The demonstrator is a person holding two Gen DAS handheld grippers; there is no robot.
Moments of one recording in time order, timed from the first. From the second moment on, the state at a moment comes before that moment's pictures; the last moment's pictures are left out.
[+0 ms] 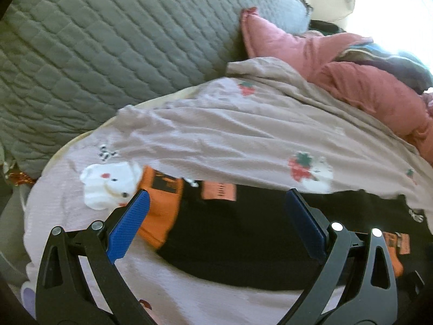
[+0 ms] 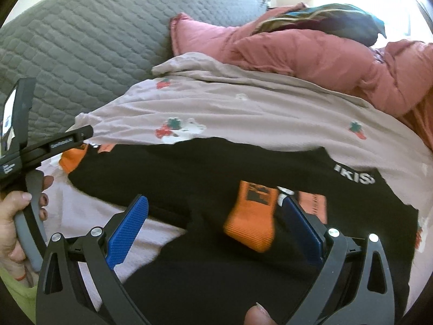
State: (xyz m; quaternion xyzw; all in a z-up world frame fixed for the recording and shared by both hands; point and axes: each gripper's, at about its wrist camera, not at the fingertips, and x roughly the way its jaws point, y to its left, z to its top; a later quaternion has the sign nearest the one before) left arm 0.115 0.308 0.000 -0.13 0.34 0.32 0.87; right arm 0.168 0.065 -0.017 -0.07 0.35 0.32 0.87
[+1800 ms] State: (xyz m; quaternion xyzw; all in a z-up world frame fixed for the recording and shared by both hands) left arm 0.128 0.268 0.000 -0.23 0.32 0.07 0.92; right arm 0.166 -0.014 -0.035 0.00 0.39 0.25 0.89
